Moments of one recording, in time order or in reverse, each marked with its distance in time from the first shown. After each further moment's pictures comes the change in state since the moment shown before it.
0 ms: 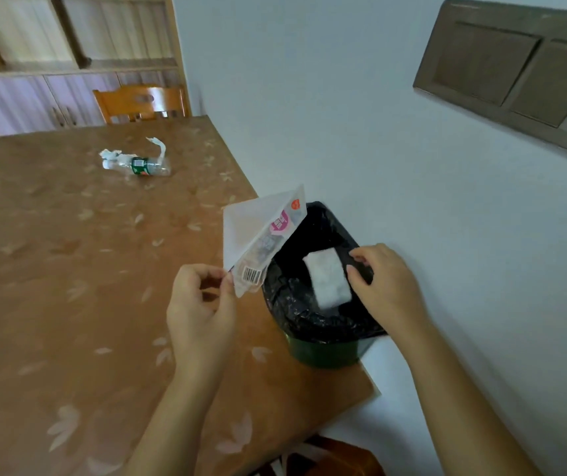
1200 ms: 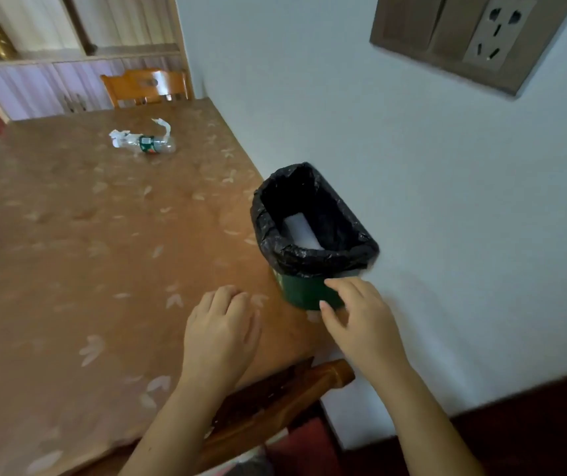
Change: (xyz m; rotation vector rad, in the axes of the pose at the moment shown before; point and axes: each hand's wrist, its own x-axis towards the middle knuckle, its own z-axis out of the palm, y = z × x) left_hand -0.112 -0.014 -0.046 0.635 -0.386 0.430; right_hand -0.151 -0.028 -0.020 0.064 -0.046 -0.076
